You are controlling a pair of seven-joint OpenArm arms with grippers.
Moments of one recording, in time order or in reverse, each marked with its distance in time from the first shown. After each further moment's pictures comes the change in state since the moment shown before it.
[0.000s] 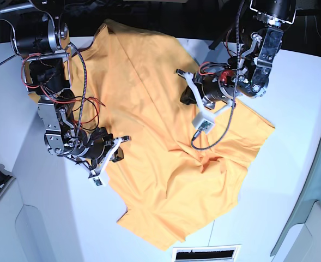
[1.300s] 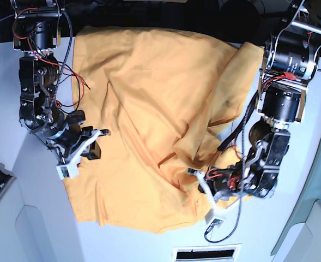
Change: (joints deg) left arm -33.4 -1.5 1.6 -18.8 -0.4 4.2 8.1; right arm -14.5 2.9 7.0 27.0 8.0 -6.3 -6.5
